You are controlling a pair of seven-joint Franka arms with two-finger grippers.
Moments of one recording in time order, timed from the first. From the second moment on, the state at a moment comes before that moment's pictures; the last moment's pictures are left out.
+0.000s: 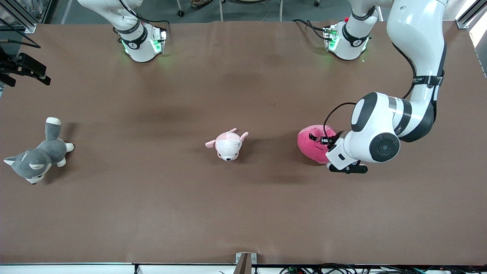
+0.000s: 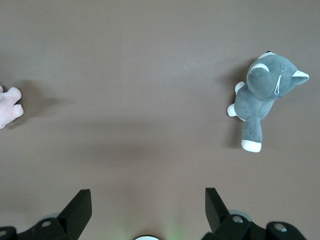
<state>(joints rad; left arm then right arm) -0.22 0.52 -0.11 -1.52 -0.08 1.70 -0.23 0.00 -0.12 -0.07 -1.63 0.00 1.48 -0.10</state>
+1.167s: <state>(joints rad) -0.42 0.43 -0.34 -1.25 -0.23 1.67 -0.96 0.07 0.11 -0.06 -1.61 0.10 1.53 0.57</state>
